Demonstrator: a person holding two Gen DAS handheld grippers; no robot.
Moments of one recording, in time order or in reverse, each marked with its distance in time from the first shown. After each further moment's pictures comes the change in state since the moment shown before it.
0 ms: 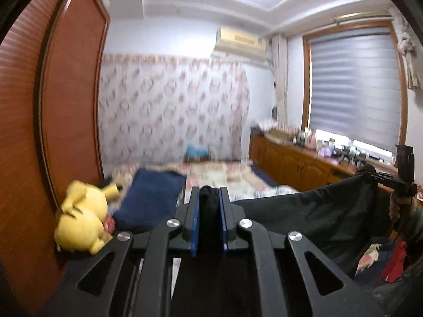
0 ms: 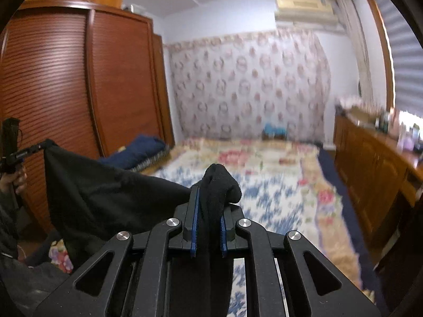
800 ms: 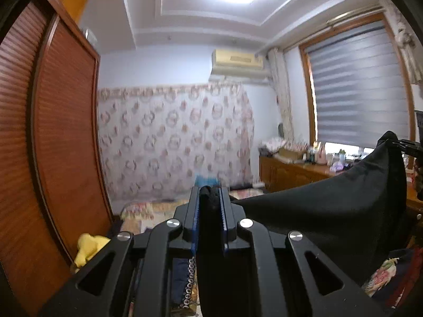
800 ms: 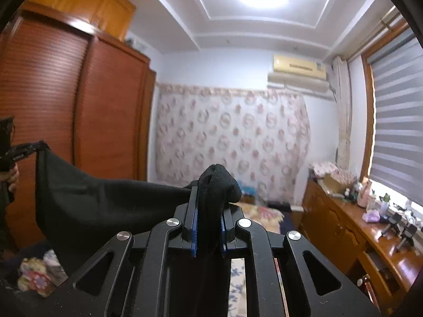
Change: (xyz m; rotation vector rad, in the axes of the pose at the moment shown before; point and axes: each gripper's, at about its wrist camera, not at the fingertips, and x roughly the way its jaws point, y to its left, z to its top) left arm 0.094 0.006 0.110 0.097 -0.053 0.057; right arm -0.053 -0.025 0.159 -0.160 -0.185 -0.159
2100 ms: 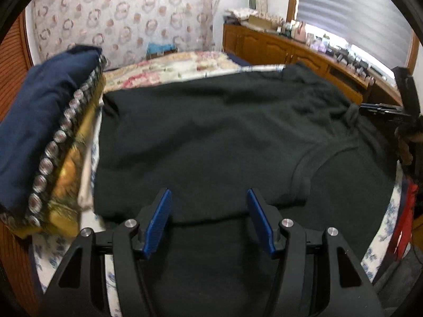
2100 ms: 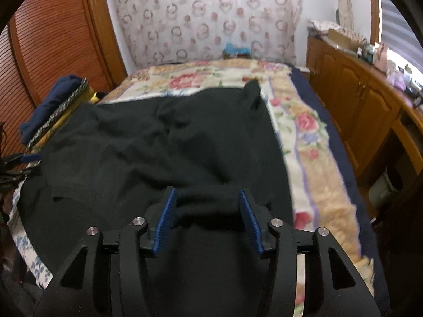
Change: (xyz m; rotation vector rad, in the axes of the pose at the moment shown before) left arm 0.198 -0.117 -0.251 0.027 0.700 -0.215; right arm 0.209 -0.019 -0.303 0.263 0.674 0.011
